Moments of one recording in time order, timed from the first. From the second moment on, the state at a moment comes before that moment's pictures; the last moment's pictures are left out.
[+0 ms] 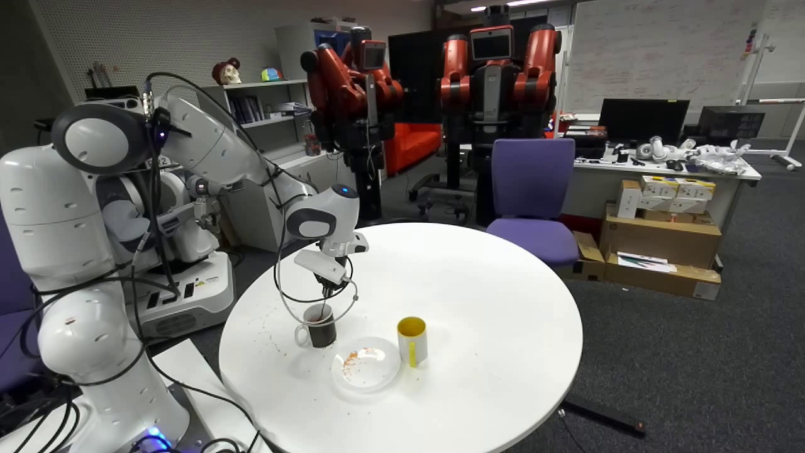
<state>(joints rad) -0.12 0.14 -0.06 -2.30 0.33 2.24 -0.78</state>
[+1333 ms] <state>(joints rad) -0.01 -0.06 0.00 -2.44 -0.19 2.31 -0.37</state>
